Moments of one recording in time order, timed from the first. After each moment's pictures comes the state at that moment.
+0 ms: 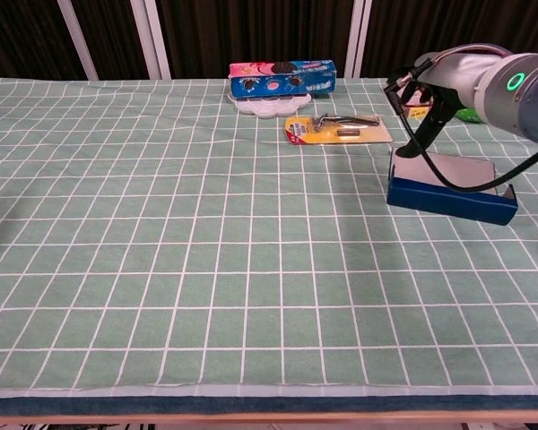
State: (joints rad) left arm -0.11 -1.14 -0.10 -1.65 1.33 1.40 -0.03; right arm 0.89 -1.54 0.36 -1.73 -0.42 1.29 -0.80
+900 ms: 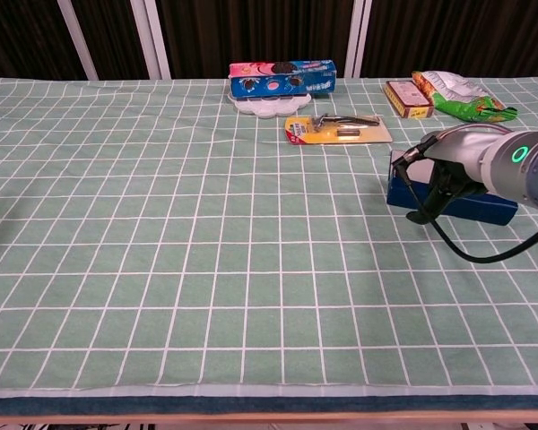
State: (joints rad) left arm -0.10 -1.13 -0.10 -1.65 1.33 1.40 -0.04; right arm 0.87 -1.58 0.29 -1.76 -0.26 1.27 -0.82
